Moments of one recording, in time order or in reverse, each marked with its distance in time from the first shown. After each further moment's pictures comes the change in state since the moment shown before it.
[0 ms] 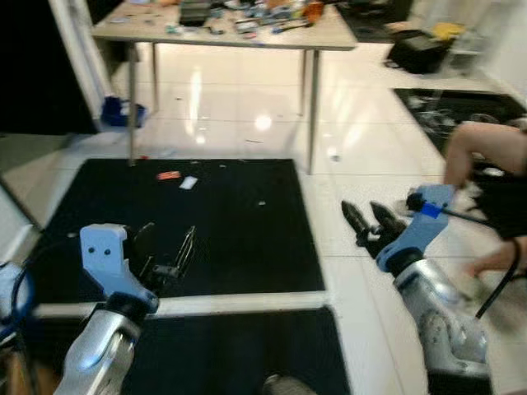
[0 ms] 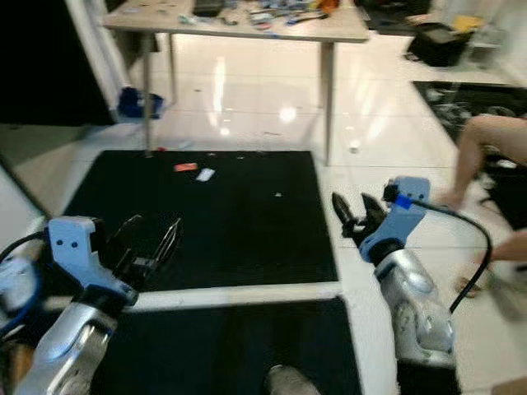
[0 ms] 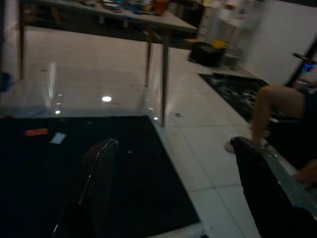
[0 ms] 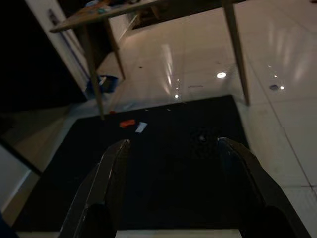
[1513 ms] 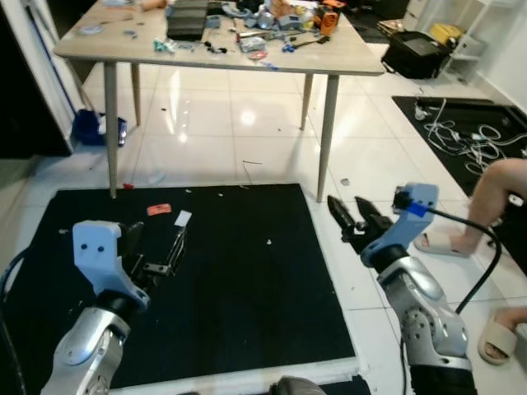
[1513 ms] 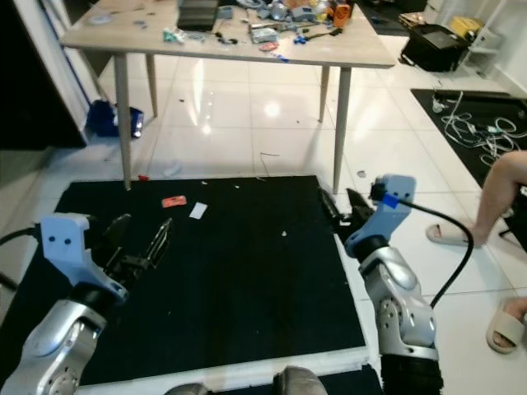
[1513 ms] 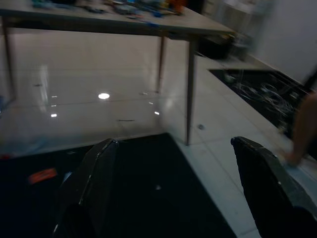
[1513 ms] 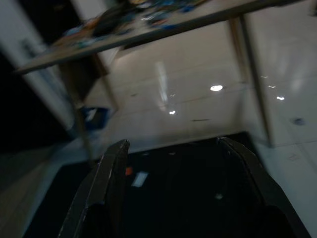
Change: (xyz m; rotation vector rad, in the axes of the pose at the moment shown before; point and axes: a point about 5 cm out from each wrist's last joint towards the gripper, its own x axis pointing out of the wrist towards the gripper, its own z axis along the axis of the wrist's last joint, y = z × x) left arm 0.000 0.002 -0.002 0.028 0.022 0.001; right arm 0.005 0.007 0.006 -0.002 -0.050 0.024
